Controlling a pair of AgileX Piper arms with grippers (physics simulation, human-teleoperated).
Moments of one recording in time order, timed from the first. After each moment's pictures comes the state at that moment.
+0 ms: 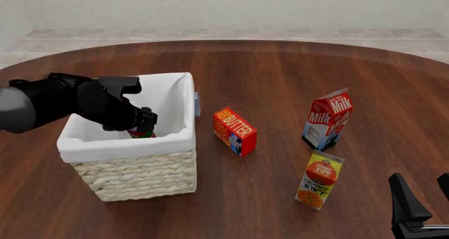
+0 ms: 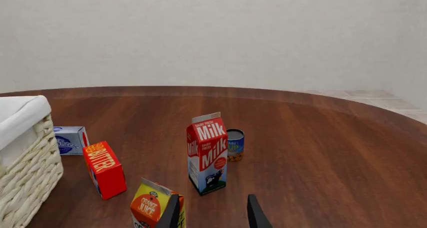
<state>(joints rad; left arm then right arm) -0.24 1.59 -1.09 0.59 -0.13 0.00 0.00 -0.02 0.01 0.00</state>
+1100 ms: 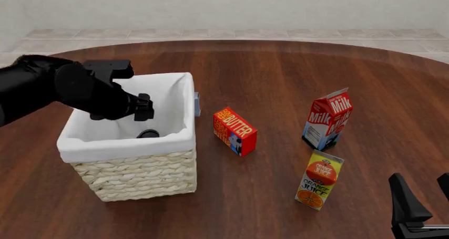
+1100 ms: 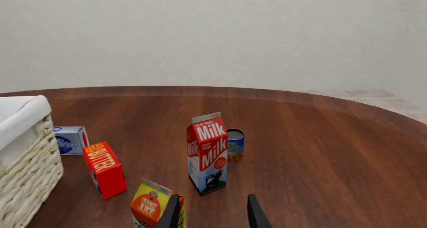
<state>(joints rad) -0.26 1.48 -1.15 0.69 -0.16 0.00 0.00 -0.02 0.01 0.00</state>
